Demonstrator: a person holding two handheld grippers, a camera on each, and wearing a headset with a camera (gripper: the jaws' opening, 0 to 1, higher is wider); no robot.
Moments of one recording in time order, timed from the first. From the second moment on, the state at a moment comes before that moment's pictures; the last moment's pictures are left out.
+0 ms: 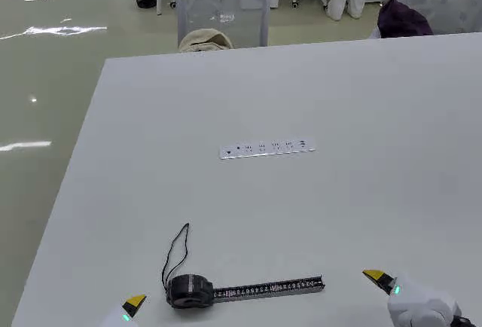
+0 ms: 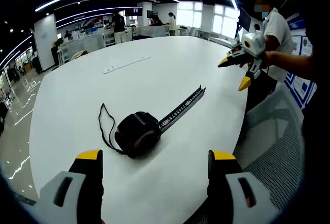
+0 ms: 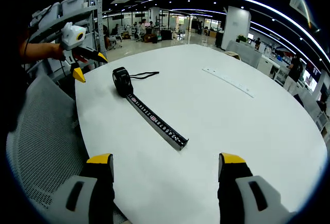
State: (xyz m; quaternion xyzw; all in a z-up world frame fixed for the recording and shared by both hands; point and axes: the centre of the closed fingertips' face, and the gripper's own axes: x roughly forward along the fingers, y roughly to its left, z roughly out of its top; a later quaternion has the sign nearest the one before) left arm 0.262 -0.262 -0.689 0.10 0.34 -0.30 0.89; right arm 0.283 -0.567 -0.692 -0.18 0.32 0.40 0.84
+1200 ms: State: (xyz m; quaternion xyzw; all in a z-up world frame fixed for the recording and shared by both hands) left arm 0.249 -0.265 -0.666 0.05 0.31 -0.17 0.93; right arm 0.266 -0.527 -0.673 -0.11 0.30 0.34 0.88
